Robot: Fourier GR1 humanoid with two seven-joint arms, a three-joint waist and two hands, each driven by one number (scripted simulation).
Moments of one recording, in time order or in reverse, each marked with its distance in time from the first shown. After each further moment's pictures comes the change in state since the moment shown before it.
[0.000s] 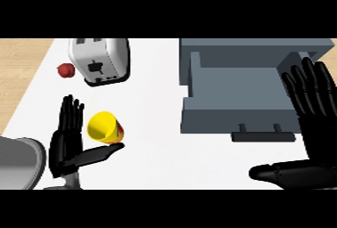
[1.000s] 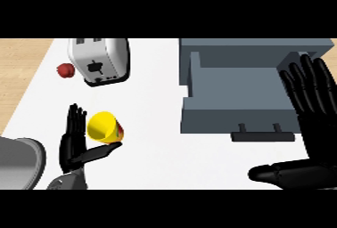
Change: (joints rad) left arm -0.130 0.020 0.139 0.471 0.056 -0.089 -0.300; right arm -0.023 0.002 0.005 -0.011 -0.007 0.003 0.030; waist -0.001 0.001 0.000
